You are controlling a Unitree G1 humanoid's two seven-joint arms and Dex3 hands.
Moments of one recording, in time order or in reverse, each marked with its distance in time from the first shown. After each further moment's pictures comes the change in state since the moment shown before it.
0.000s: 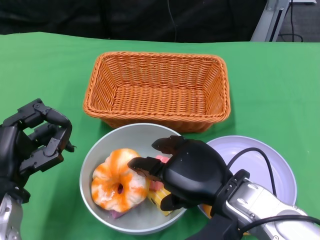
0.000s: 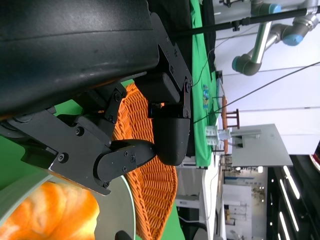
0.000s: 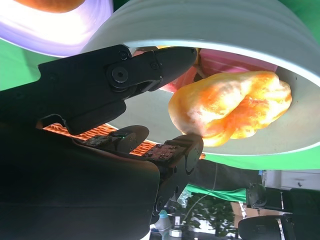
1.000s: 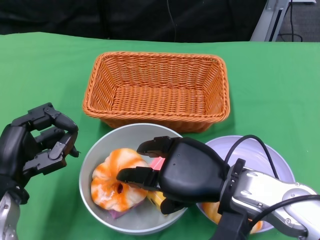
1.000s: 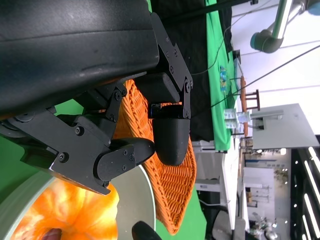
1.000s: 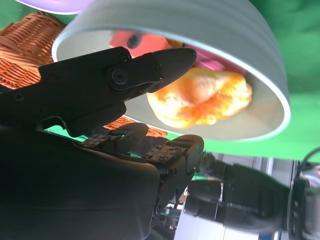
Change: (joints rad) left arm -0.007 0.024 -0.008 0.000 0.060 0.062 -0.047; right arm -0.106 -0.060 0.004 0.046 -0.022 -0.259 -0.065
